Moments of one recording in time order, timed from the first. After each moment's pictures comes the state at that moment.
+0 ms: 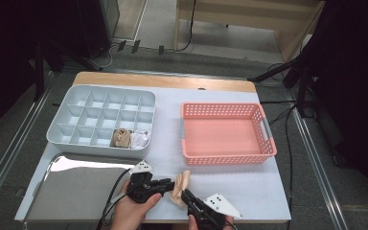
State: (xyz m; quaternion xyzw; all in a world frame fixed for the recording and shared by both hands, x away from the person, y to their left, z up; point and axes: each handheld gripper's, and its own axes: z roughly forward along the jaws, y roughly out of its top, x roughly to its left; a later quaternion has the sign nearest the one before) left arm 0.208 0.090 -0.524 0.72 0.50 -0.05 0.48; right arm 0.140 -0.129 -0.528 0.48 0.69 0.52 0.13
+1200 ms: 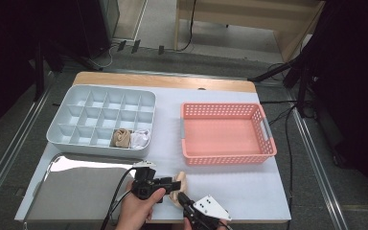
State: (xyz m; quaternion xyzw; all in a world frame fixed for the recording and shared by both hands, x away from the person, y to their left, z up) left arm 0.218 0.076 -0.533 0.70 0.53 -0.10 0.47; right arm 0.140 -0.123 -0.545 0.45 0.73 0.50 0.16
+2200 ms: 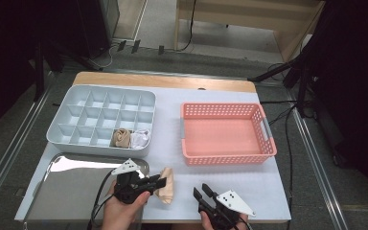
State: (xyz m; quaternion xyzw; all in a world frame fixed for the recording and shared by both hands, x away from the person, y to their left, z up) left arm 0.195 0.121 -0.506 0.71 0.49 -0.02 0.51; right arm 0.153 -0.168 -0.529 0.48 0.69 0.51 0.18
